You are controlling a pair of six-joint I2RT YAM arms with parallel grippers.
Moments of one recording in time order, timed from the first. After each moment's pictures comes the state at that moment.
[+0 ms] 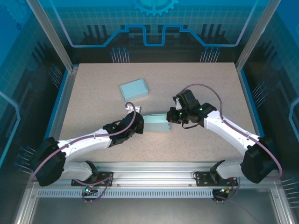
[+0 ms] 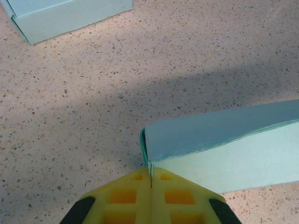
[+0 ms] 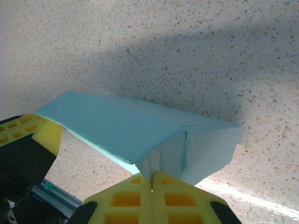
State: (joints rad) left arm -0.81 1.29 0.71 -0.20 -0.37 -0.58; right arm 0.58 1.34 1.02 -0.62 -0.24 0.67
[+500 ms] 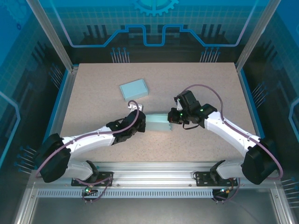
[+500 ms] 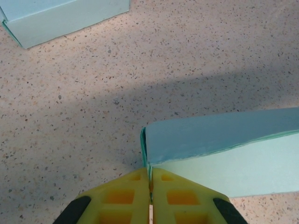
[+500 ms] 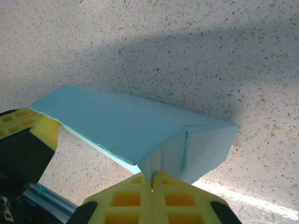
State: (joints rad) left arm -0.81 1.36 0.76 -0.20 -0.37 -0.58; right arm 0.57 1.33 1.00 -0.62 -0.21 0.67
